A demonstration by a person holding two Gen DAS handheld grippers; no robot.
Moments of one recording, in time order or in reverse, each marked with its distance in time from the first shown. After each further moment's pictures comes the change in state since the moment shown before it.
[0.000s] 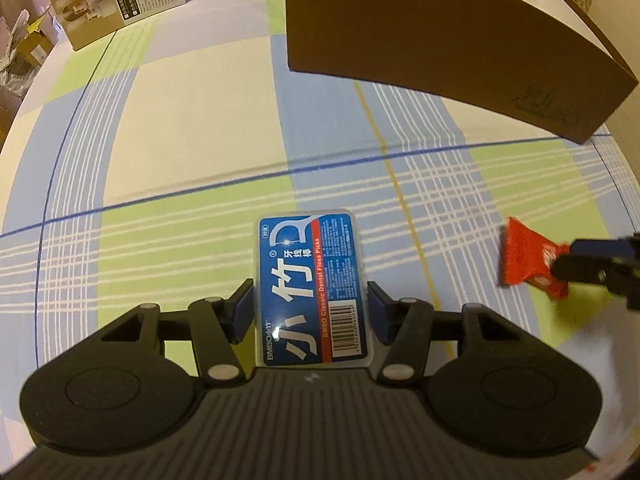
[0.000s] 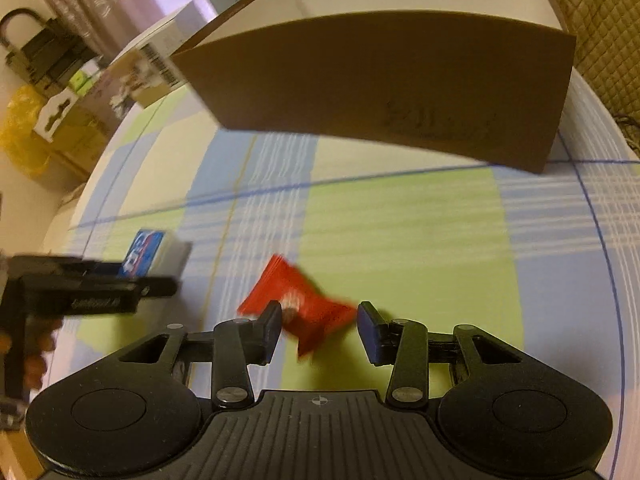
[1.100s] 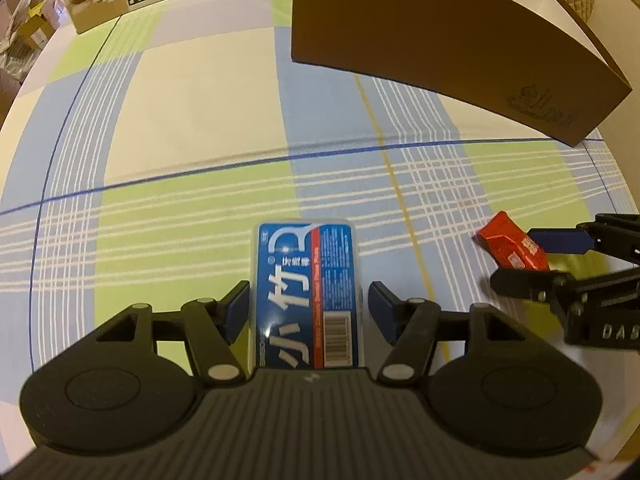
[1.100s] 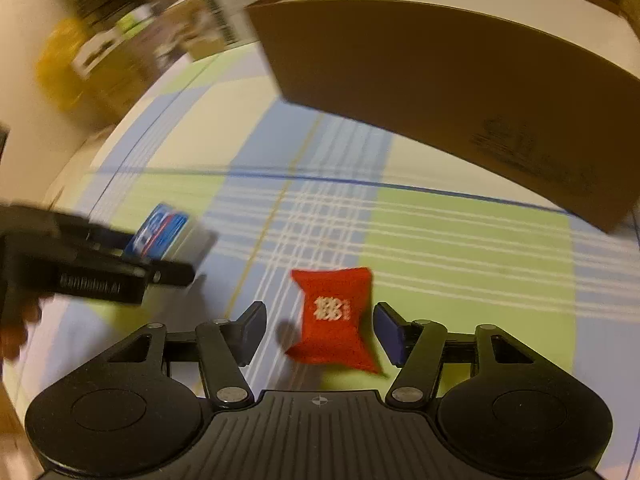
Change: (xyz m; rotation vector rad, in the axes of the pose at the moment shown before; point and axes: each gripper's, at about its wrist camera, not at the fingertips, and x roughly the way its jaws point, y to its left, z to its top) left arm -0.002 0.007 -0.009 -0.030 0.013 -0.037; right arm 0.038 0.031 0.013 -0.152 0.019 0.000
